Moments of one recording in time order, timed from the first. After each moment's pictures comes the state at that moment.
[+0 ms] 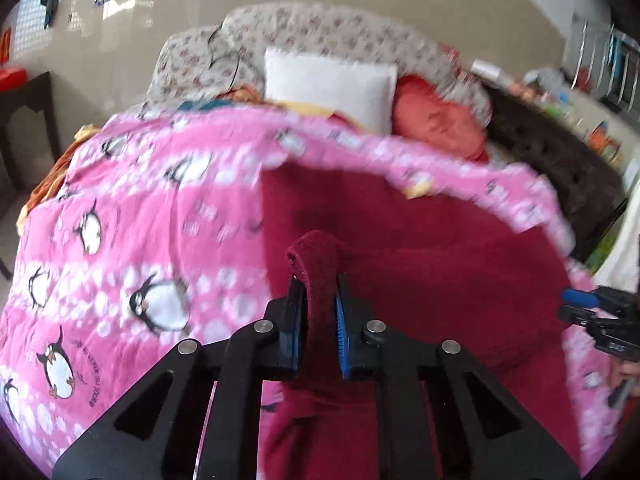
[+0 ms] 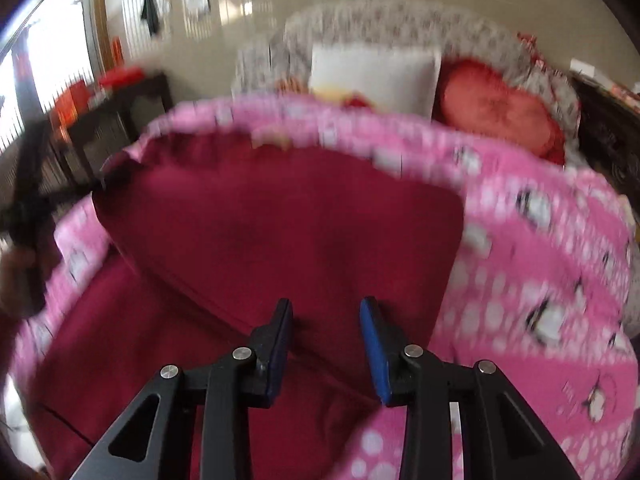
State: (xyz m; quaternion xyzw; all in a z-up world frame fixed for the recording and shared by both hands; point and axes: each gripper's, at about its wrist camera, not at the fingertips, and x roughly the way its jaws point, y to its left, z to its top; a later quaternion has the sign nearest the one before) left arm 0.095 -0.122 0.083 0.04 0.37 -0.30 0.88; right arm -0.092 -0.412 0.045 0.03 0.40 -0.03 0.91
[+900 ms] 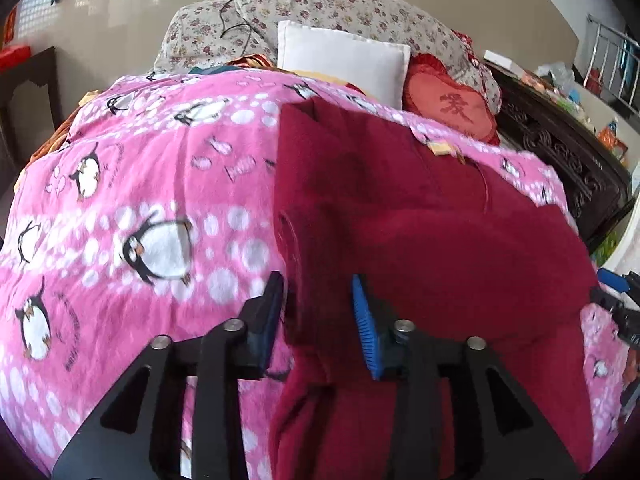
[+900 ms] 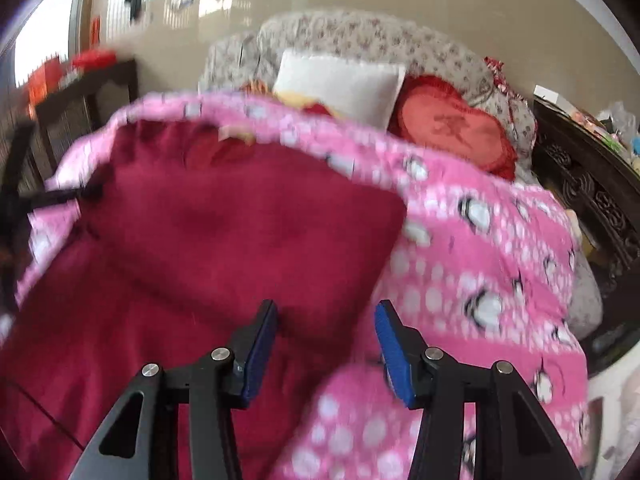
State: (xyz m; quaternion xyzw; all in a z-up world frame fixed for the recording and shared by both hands) left arm 0.088 -0.113 0.053 0.03 0.39 -0.30 0.87; right arm -0.121 -0.397 0.053 -0.04 0.41 -0.12 0.90
